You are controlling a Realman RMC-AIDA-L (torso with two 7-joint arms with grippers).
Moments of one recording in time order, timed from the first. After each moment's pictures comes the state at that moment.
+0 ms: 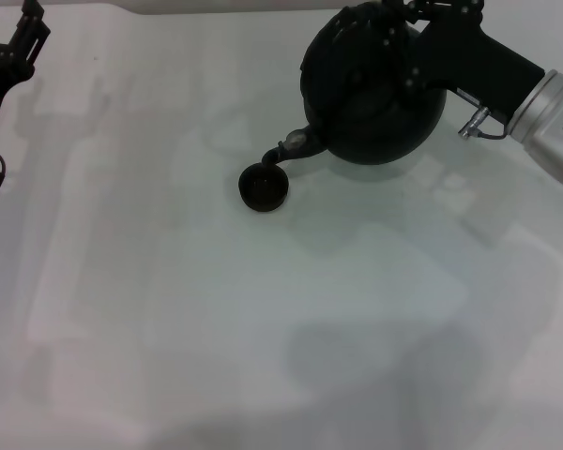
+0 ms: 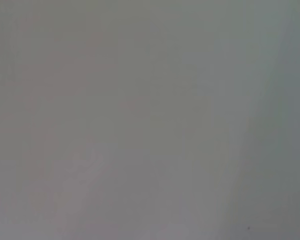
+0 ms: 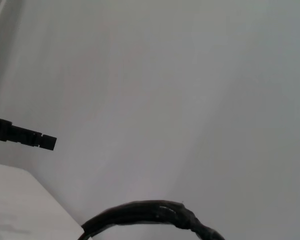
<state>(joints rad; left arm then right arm) -0.51 -2.08 2.83 0.12 -1.47 1.21 -0.38 0.53 2.02 -1.85 -0.31 -0.24 -1.12 0.15</state>
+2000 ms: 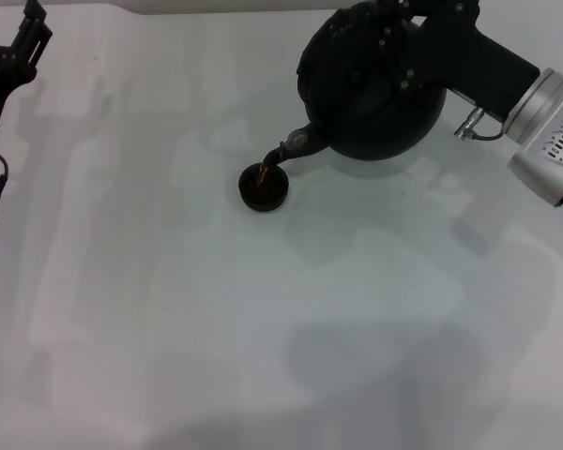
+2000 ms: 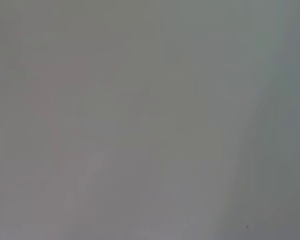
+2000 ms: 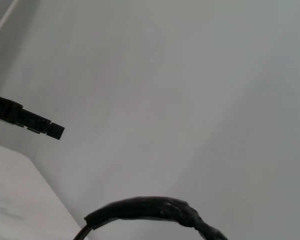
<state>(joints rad) -0.51 -2.08 2.83 0.14 -1.47 1.21 -0.38 0.52 2.02 -1.85 -0.34 -0.24 -1.11 0.01</state>
